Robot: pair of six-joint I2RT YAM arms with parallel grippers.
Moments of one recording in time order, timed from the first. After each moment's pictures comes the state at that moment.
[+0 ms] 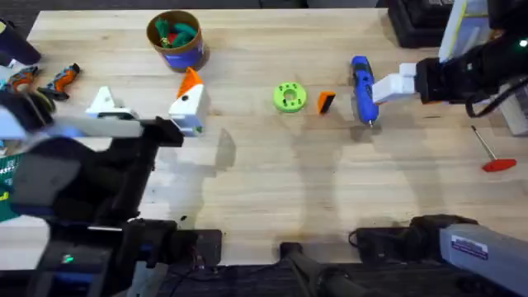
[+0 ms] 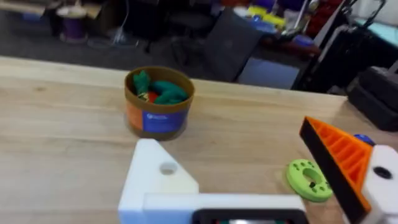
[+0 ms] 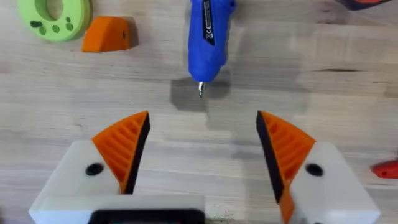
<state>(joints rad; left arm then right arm) -0.06 0.21 0.24 -0.09 0.07 -0.21 0.00 1.25 1.15 -1.14 -0.06 0.00</state>
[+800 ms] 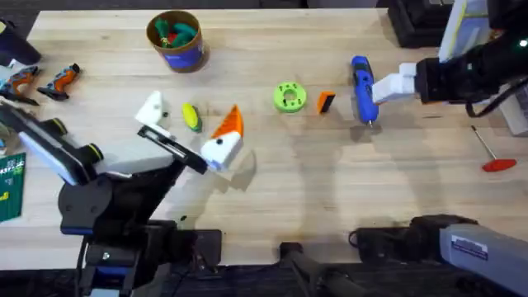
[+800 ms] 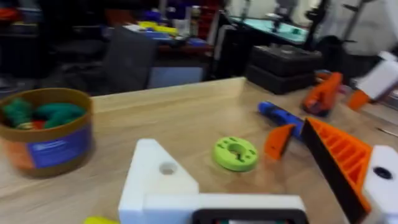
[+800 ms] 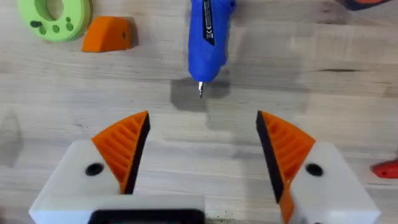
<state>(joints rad) -0.05 0.01 0.01 0.10 0.51 -0.19 0.00 1.25 1.15 -1.14 -0.06 0.00</state>
